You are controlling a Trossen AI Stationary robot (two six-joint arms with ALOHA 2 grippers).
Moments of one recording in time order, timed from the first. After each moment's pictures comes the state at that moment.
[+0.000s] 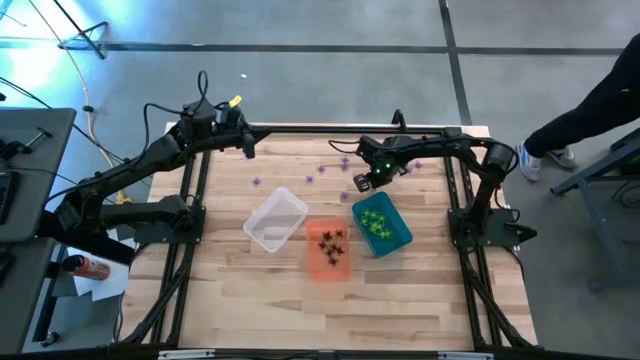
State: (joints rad) left arm 0.69 0.94 0.81 -0.13 0.26 -0.41; right arm -0.51 1.80 1.05 -0.66 -0.10 0.60
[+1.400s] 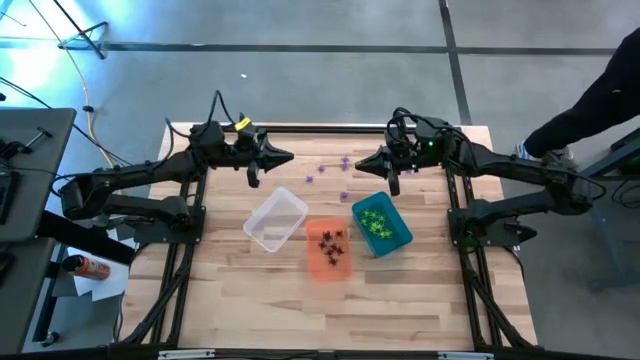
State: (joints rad) left arm 0.43 1.03 0.68 0.40 0.43 -0.42; right arm -0.32 1.11 0.97 -0.11 -0.37 0.21
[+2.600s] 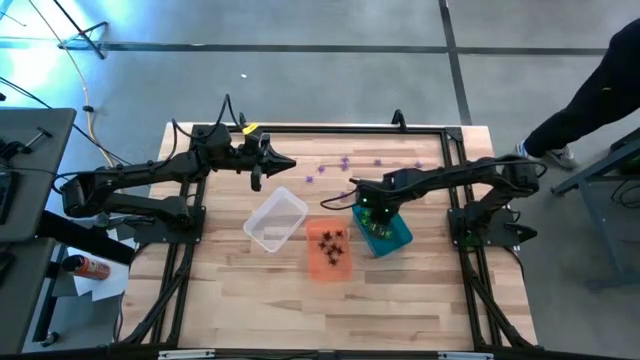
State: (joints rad) left arm 0.41 1.05 0.68 0.33 0.43 -0.44; right arm -0.08 1.60 1.01 -0.81 -0.07 0.33
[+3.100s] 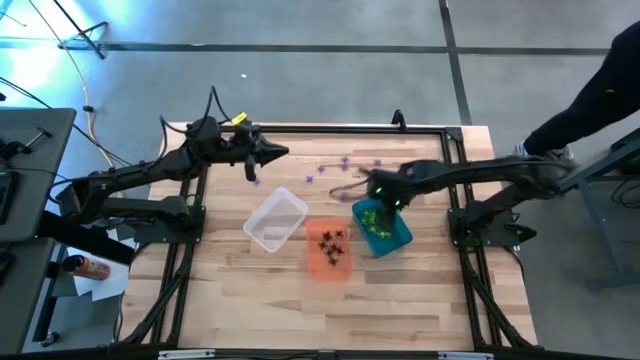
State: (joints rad) left arm 0.50 0.99 0.68 0.31 0.44 -0.44; right arm -0.10 1.42 1.04 -0.89 -0.07 0.30
